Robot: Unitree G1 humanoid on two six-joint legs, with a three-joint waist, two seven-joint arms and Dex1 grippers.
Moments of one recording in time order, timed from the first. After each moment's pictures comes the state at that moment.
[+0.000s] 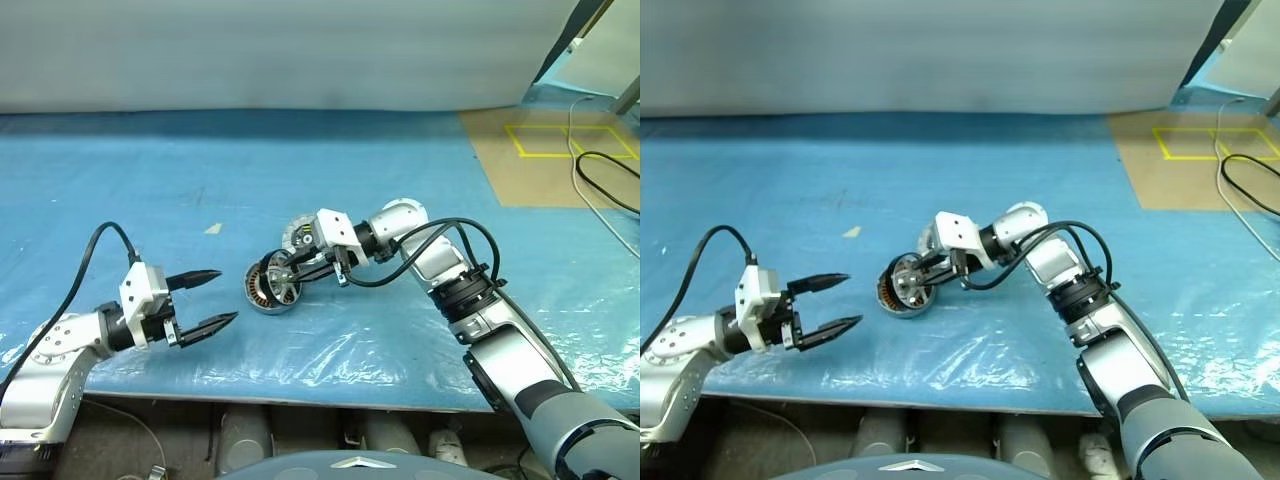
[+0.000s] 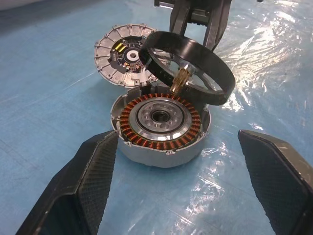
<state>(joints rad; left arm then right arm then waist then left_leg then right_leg) 0.19 0.66 0.21 -0.22 -0.50 0.07 -1.11 -0.80 -0.33 0.42 0.31 0.08 0.12 1.40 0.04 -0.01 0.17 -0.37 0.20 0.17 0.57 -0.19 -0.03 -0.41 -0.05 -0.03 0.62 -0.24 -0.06</state>
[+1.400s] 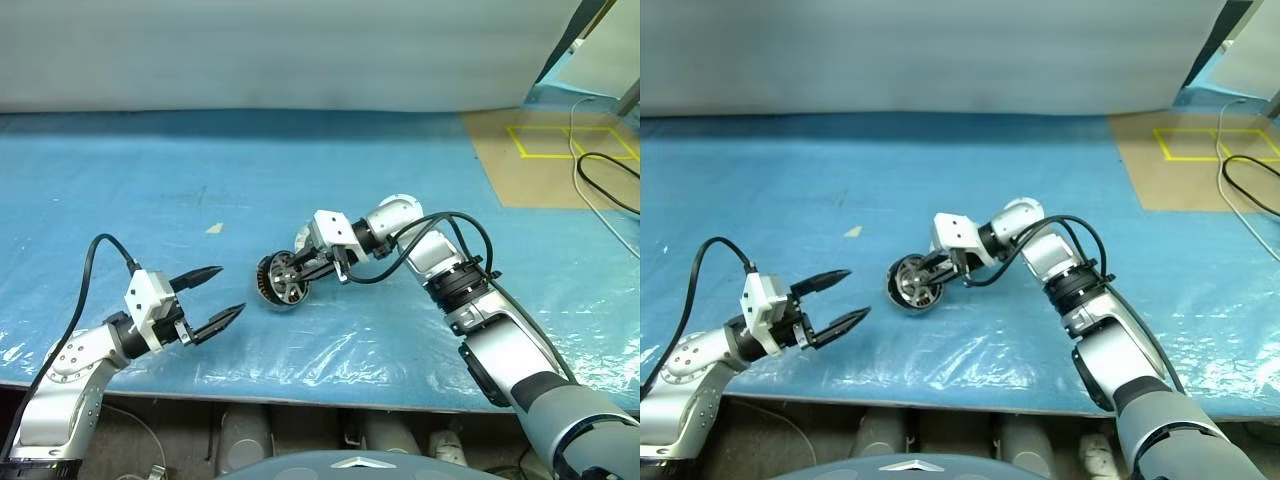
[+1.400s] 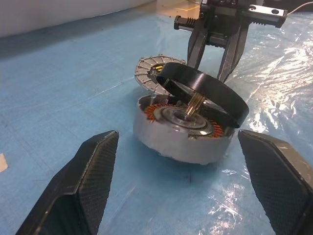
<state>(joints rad) 0.19 0.59 0.19 -0.25 -0.49 0.04 -0.98 -0.85 -0.30 0.43 0.42 0.05 0.05 1.43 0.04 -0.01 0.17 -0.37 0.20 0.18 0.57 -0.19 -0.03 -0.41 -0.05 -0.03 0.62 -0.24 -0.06</state>
